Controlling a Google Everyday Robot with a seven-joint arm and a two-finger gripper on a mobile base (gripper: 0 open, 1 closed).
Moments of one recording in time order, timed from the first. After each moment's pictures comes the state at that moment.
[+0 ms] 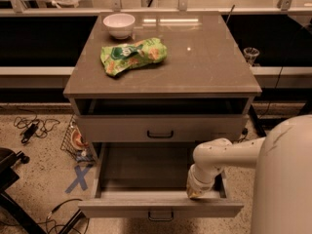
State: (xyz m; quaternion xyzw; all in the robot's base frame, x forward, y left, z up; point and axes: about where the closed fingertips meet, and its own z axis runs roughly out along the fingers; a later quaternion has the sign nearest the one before) arm 0.463 -0.144 0.408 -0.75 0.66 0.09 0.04
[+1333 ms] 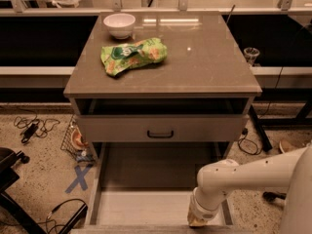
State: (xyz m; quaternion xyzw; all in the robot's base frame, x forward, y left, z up) arm 0.364 -0.136 0.418 -0.71 0.69 0.13 0.02
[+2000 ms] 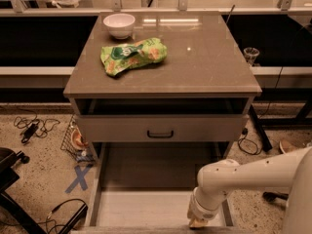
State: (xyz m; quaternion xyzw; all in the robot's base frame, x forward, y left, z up) arm 0.363 -0.136 0.422 -0.71 0.69 0.13 0.02
